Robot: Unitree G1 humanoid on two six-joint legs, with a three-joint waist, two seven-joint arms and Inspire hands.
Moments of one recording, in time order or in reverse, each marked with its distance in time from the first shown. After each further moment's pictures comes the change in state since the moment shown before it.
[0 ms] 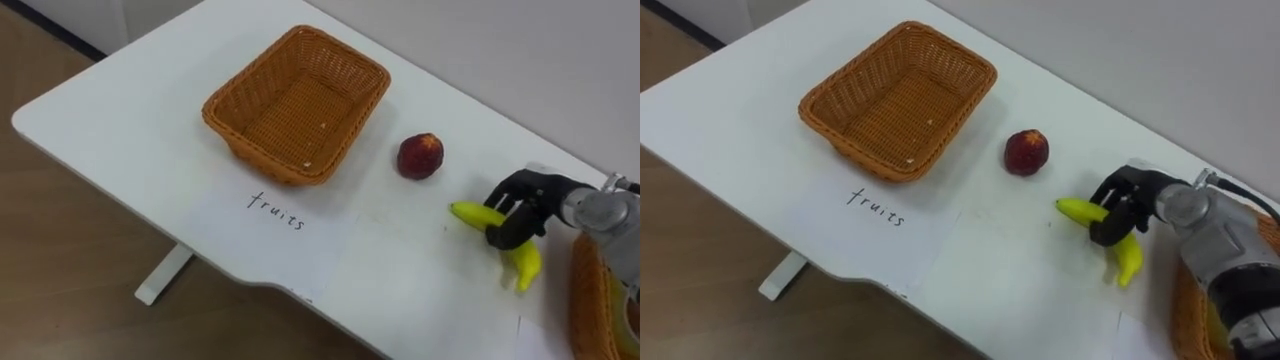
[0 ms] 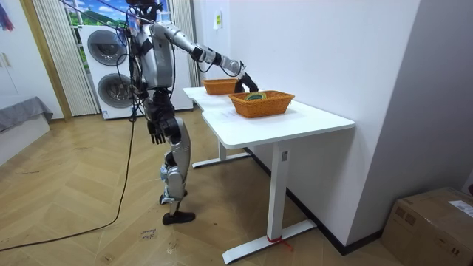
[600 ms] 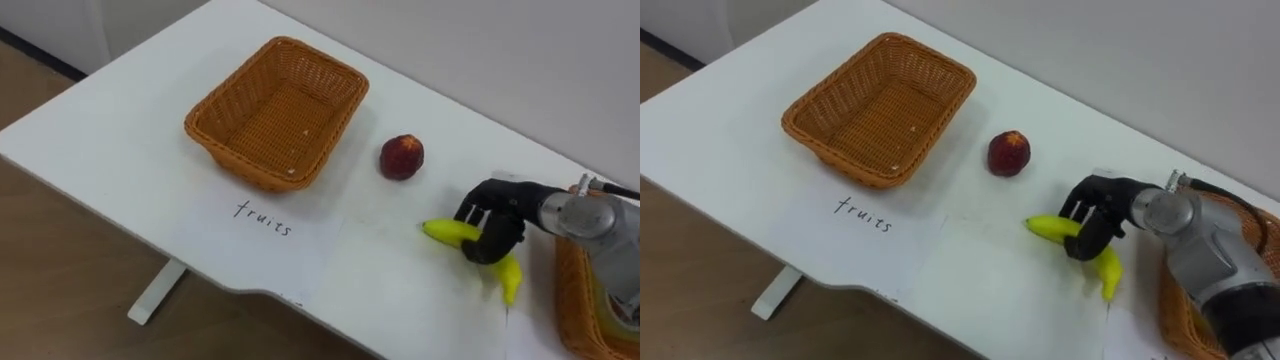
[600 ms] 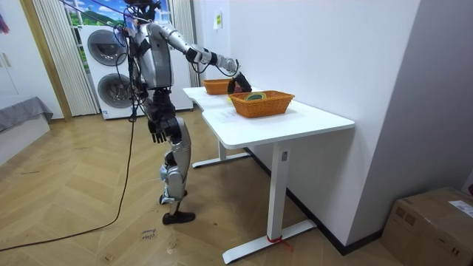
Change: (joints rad) left arm 0.084 -0.034 0.089 -0.052 0.018 0.000 -0.004; right arm 0.143 0.000 -0.074 -0.328 -0.055 -0.003 0.128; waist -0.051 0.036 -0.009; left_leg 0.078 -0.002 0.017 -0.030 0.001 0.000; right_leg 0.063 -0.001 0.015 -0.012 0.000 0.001
